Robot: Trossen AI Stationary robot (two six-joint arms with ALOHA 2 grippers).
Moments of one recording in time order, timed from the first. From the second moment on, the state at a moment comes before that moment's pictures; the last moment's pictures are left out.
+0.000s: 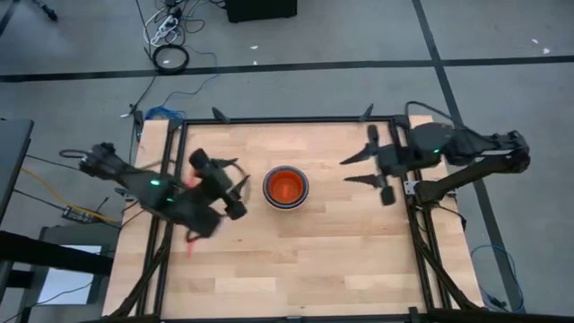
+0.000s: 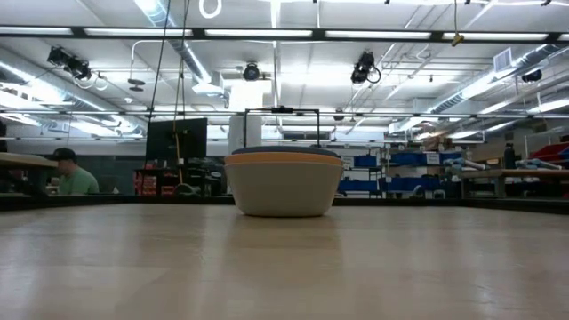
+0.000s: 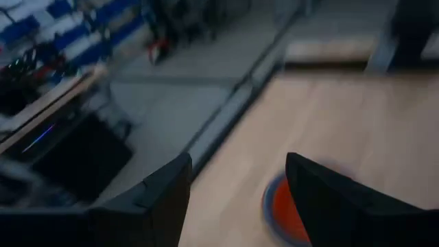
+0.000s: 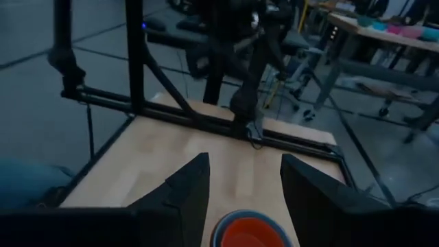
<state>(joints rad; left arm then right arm) -0.50 1.35 1.49 -1.05 -1.18 -0.49 0.17 0.99 1.27 -0.50 0.08 -0.18</state>
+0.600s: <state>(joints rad) -0.32 1.01 1.03 0.00 -0.81 0.22 0.17 0.77 1.27 -0.61 0.13 -0.20</state>
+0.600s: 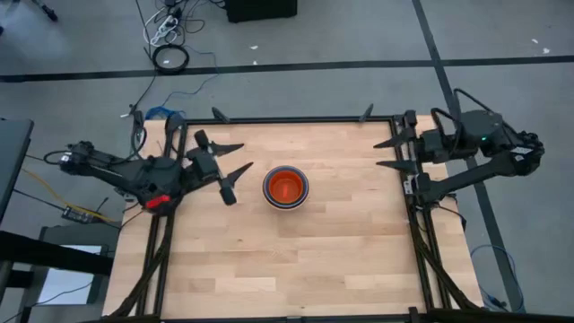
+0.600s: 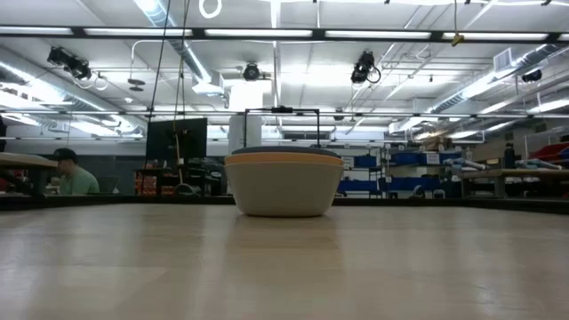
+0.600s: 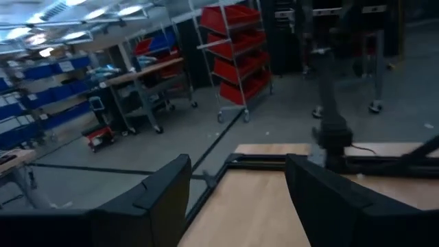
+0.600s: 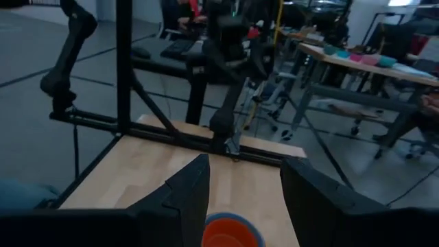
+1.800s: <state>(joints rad) -0.13 0.32 0.43 0.12 -0.77 0.05 0.17 0.01 0.66 -0.45 0.24 -0.11</state>
